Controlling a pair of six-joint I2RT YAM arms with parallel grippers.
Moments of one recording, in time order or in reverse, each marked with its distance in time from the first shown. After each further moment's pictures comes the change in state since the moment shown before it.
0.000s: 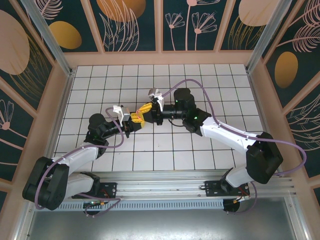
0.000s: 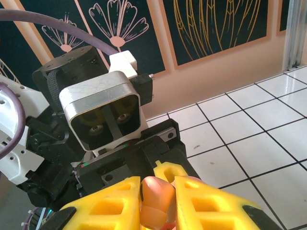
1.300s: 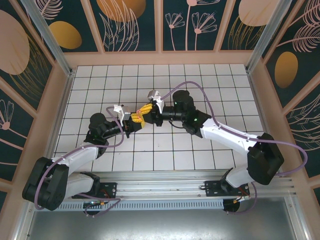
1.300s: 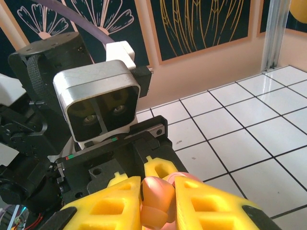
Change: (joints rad) left arm -0.001 -0.004 0.008 -0.046 -0.011 -0.034; right arm 0.021 -0.019 -0.018 -0.029 0.092 -0.077
